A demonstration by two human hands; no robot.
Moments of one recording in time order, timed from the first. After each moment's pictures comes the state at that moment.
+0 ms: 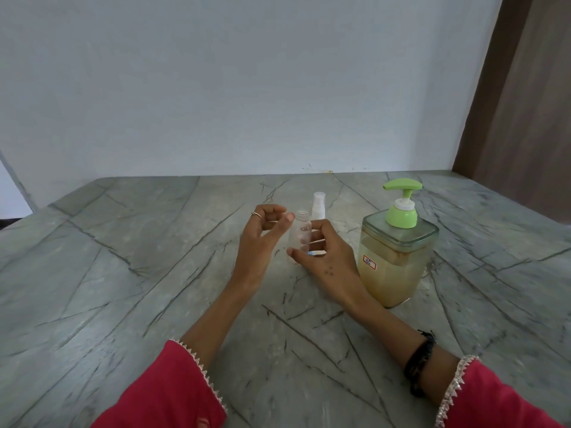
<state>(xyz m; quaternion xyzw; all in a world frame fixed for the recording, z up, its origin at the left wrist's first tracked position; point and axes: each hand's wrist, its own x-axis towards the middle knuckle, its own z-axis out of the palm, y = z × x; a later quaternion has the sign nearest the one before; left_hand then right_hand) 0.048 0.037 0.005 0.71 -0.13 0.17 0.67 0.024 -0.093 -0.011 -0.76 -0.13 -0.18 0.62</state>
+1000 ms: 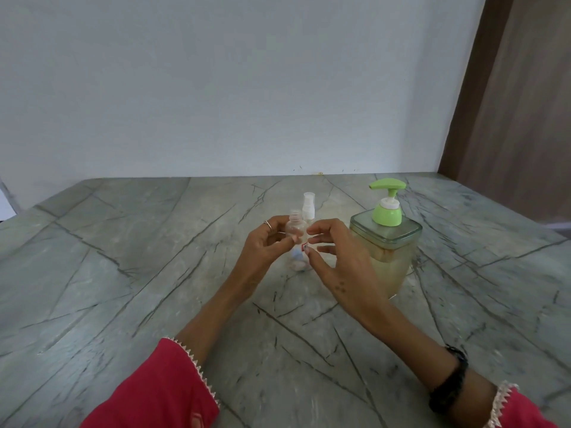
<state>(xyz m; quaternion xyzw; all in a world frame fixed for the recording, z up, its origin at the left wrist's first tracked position) 0.043 0.032 -0.001 0.72 -0.25 0.09 0.65 -0.009 -0.119 -0.005 -0.81 -0.23 -0.31 0.45</state>
